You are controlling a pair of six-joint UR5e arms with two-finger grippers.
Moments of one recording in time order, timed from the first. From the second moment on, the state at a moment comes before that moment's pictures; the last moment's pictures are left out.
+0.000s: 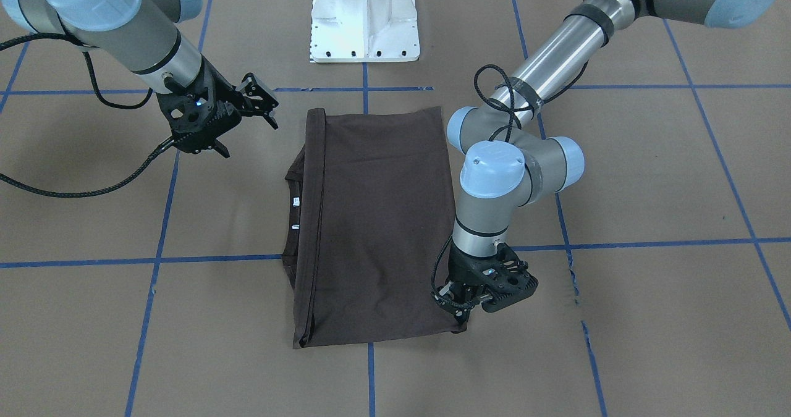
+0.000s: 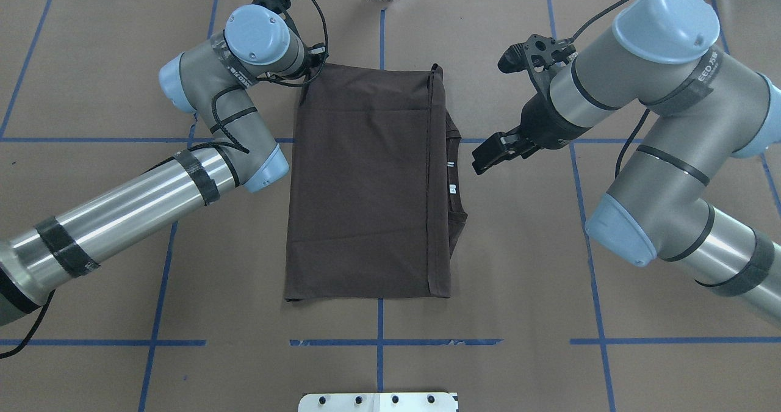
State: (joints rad) left arm -0.76 -2.47 -0.99 -2.19 -1.65 -1.46; right arm 0.79 -1.13 1.90 -1.45 2.24 0.70
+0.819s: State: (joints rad) left arm -0.80 -2.38 -1.26 -1.96 -1.70 -1.28; right arm 0.72 -1.09 1.87 -1.53 2.12 0.70
